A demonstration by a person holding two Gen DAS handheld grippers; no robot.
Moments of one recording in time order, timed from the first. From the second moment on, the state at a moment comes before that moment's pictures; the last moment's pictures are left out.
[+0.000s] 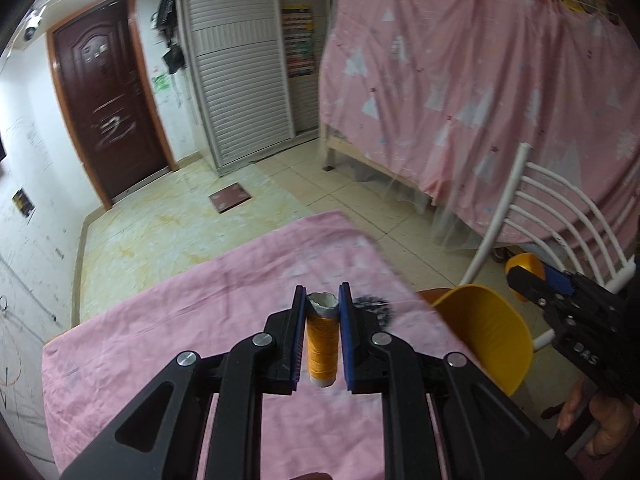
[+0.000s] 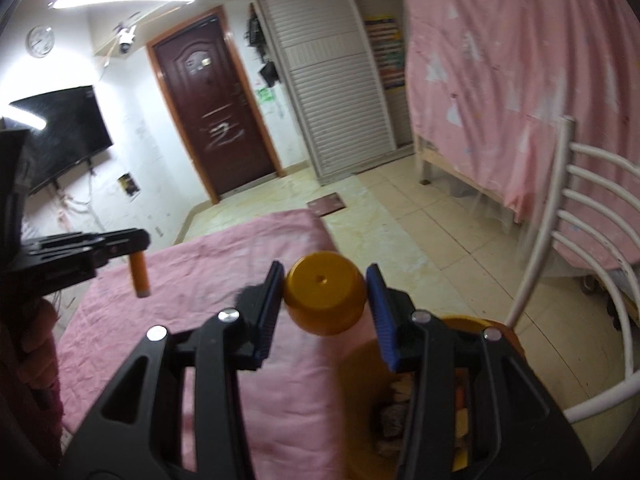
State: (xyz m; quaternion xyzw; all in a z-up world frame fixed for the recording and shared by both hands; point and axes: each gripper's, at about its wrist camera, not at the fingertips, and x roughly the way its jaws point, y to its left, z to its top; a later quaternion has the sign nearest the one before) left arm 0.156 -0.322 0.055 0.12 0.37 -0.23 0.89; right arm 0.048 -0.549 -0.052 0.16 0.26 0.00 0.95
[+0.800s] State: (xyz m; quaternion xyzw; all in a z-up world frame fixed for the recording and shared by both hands) left arm 0.108 -0.453 0.028 0.14 0.39 -0.33 0.85; right arm 0.013 -0.647 -0.078 0.22 0.25 -0.10 0.94
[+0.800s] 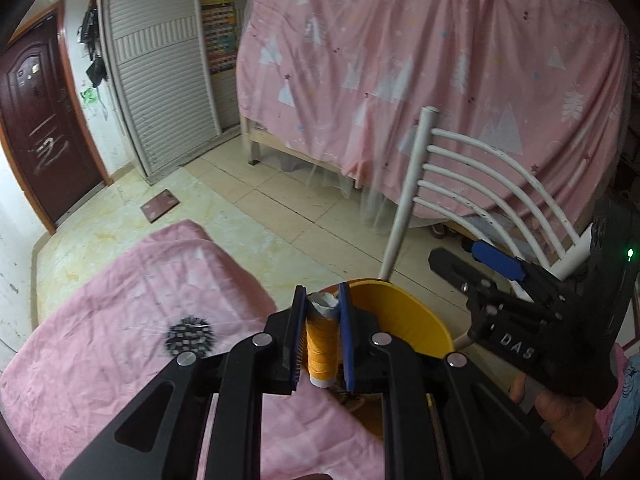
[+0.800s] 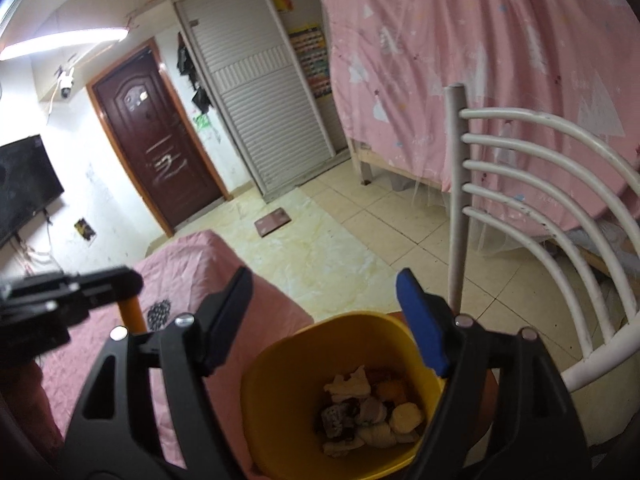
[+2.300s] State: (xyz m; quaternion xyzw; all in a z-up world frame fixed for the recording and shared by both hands) left arm 0.130 -0.224 0.018 0.06 0.32 -0.05 0.95; right arm 0.048 -0.484 -0.059 0.11 0.27 0.03 0.96
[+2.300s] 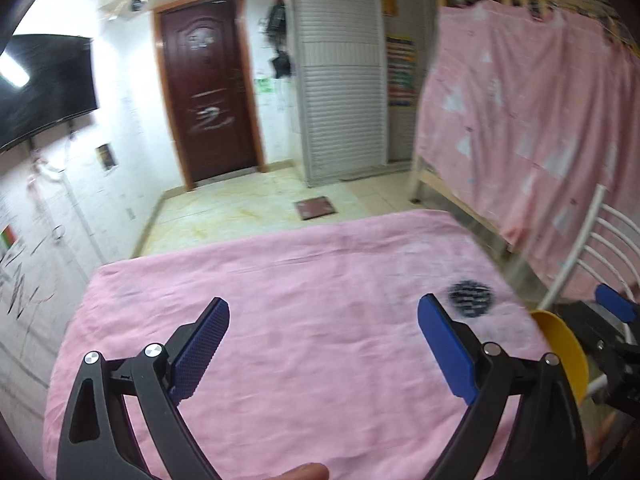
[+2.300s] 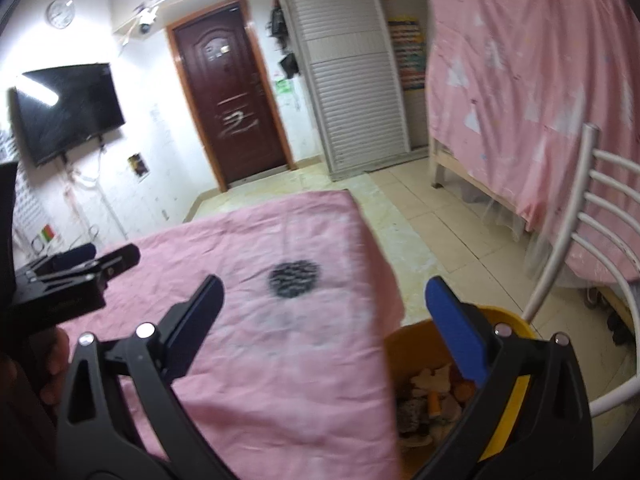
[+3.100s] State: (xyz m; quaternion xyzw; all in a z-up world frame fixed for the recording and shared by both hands) left arm 0.101 -0.056 -0.020 -0.02 0.33 0.03 0.94; right arm 0.055 -0.333 -0.064 0.05 0.26 0.15 0.95
